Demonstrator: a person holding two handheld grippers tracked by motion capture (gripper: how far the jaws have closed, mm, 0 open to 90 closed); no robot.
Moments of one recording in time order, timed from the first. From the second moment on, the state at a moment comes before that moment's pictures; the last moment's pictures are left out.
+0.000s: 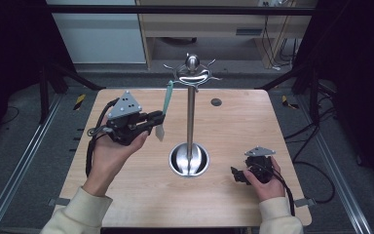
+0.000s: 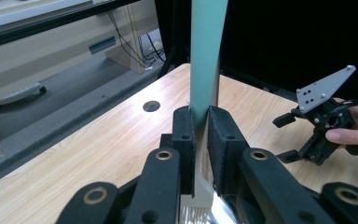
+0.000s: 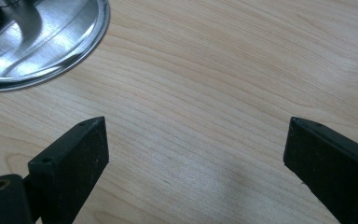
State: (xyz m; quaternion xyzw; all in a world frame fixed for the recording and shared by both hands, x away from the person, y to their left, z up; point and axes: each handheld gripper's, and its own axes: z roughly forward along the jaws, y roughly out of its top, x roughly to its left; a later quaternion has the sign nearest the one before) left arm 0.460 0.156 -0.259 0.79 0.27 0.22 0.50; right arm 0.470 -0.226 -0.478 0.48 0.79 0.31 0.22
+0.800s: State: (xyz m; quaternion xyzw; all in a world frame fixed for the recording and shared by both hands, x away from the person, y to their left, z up) left arm 0.445 0.161 -0.256 0.78 0.26 0.27 0.50; right arm 0.470 -0.225 -0.477 0.48 0.79 0.31 0.22
